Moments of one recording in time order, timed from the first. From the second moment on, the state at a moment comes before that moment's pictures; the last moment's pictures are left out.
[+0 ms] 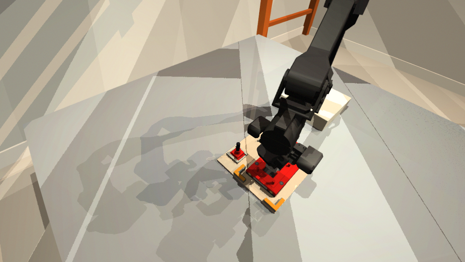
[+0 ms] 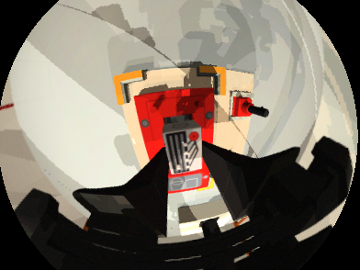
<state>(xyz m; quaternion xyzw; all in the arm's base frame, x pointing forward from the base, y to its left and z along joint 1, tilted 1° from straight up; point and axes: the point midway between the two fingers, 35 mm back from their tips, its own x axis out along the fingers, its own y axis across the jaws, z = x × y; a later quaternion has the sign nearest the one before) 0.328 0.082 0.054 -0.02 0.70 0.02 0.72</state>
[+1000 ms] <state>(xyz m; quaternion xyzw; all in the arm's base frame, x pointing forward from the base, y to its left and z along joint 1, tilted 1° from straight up) 0.329 0.081 0.051 -0.02 0.70 0.02 0.72</state>
